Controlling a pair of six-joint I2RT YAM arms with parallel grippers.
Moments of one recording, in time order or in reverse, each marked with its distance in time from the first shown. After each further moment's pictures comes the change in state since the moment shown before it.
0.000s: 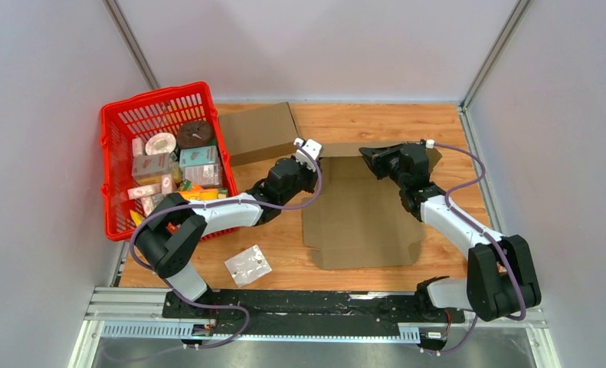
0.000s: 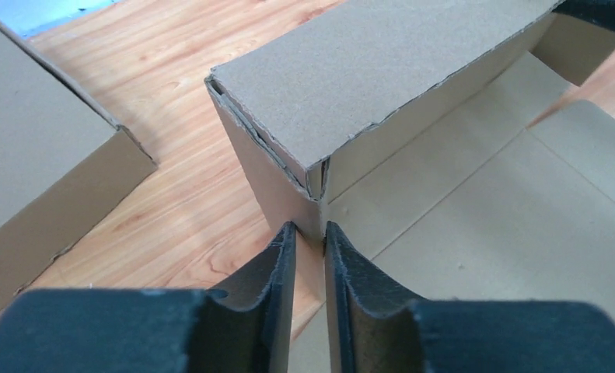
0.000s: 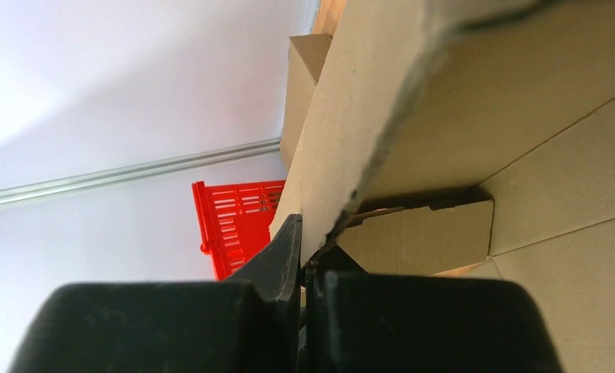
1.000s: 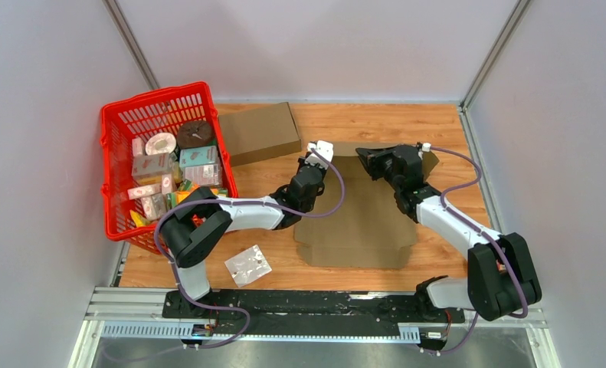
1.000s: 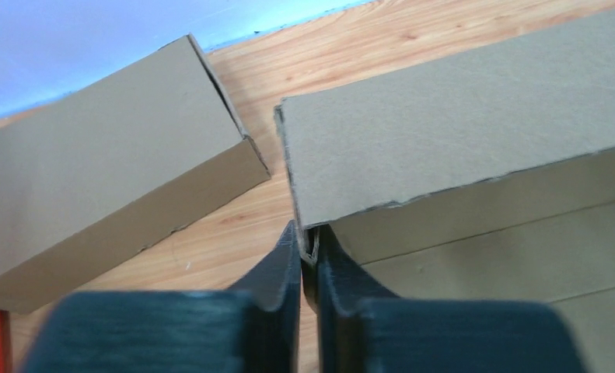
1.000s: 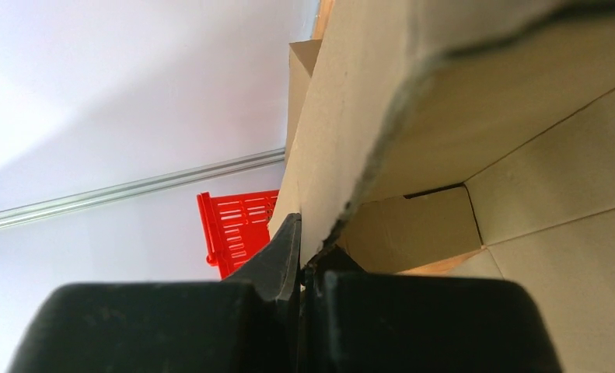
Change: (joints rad) left arm -0.136 0.167 0.098 0.145 -0.584 0.120; right arm 0.063 0.010 0.002 -0.002 0.095 0.066
